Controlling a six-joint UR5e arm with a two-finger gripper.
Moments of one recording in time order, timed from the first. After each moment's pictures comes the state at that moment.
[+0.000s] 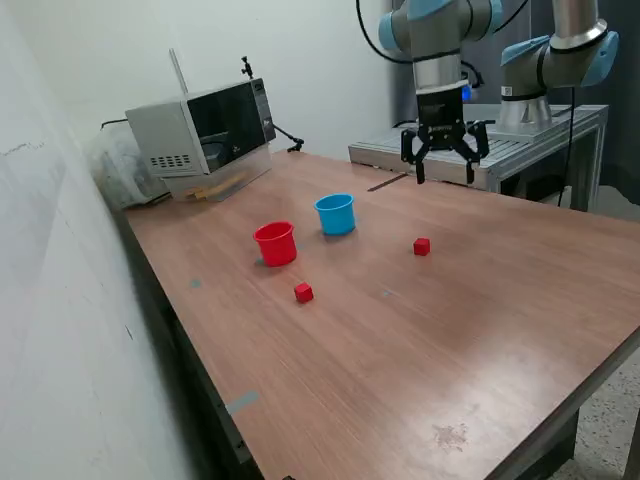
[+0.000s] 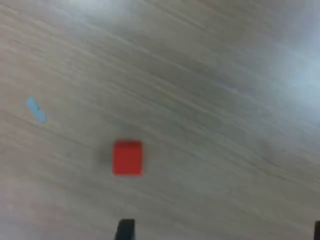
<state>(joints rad) 0.12 -1.14 1.77 -2.26 -1.51 2.87</state>
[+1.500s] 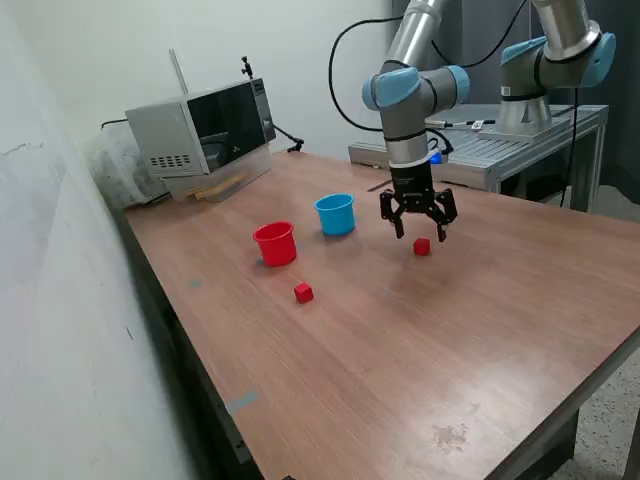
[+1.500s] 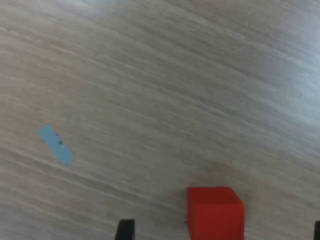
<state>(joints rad) 0.04 -0.94 1.75 -2.38 -1.51 2.83</state>
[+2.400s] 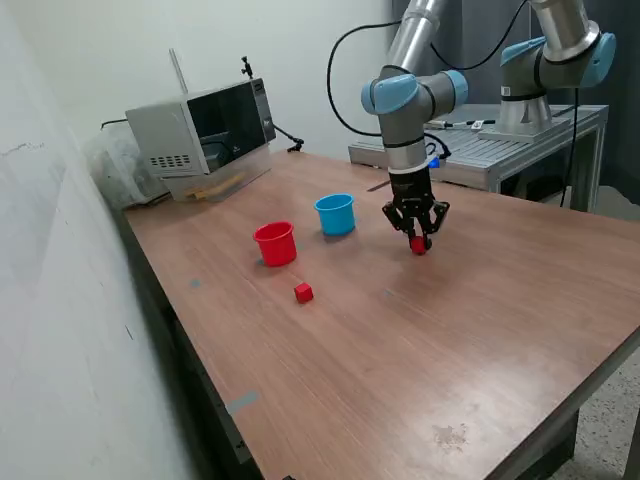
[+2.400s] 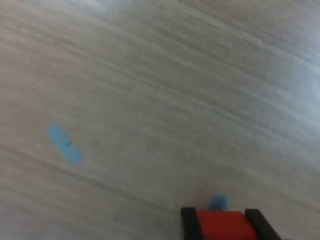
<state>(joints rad) 0.04 -0.93 1.74 -2.37 -1.52 2.80</state>
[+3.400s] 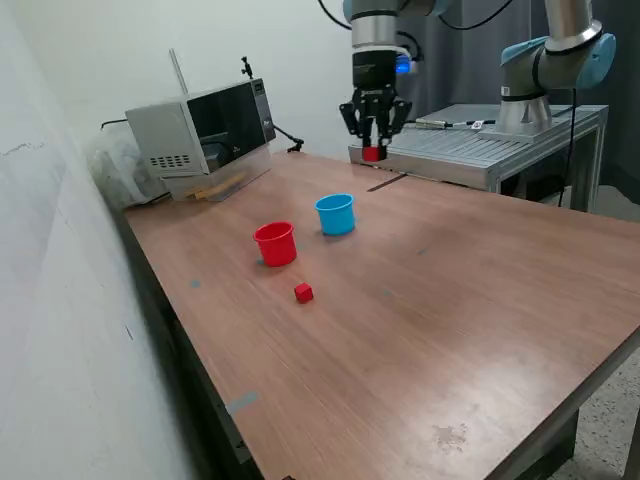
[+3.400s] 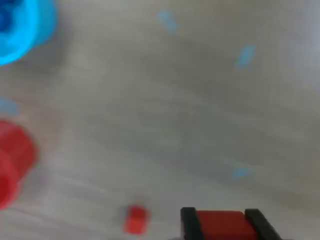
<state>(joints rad) -0.02 -1.14 1.57 -2.22 -1.53 2.80</state>
